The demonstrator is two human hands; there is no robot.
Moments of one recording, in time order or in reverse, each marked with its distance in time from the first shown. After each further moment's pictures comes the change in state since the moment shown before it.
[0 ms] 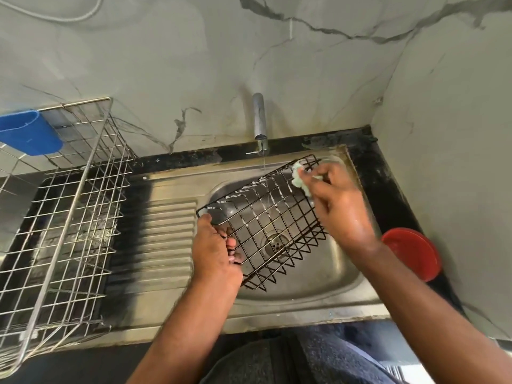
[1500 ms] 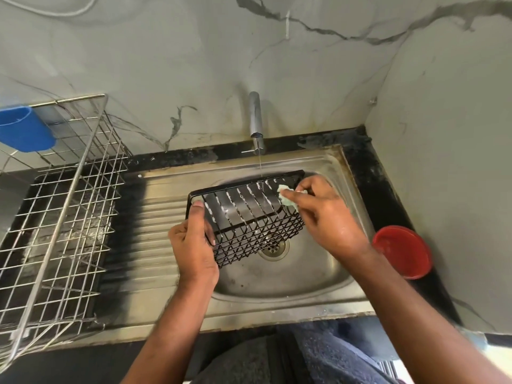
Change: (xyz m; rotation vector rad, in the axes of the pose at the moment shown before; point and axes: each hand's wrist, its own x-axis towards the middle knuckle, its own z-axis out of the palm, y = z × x) left_hand 0.045 -0.012 -0.025 0.092 -0.199 0.773; right_hand -0.017 0.001 0.002 0.069 -0.212 -0.016
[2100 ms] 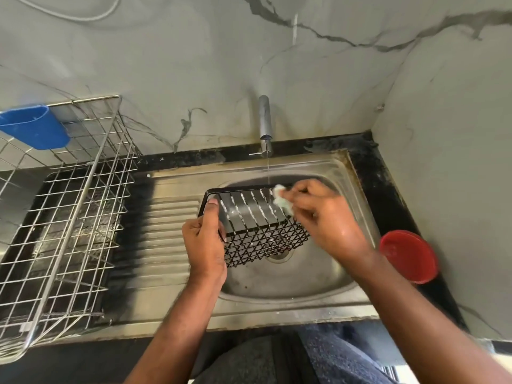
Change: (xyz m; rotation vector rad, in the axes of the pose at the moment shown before) left_hand 0.001 -0.002 -0.001 0.063 -0.042 -0.022; right_hand 0.006 -0.025 -0.001 0.058 0.019 -0.081
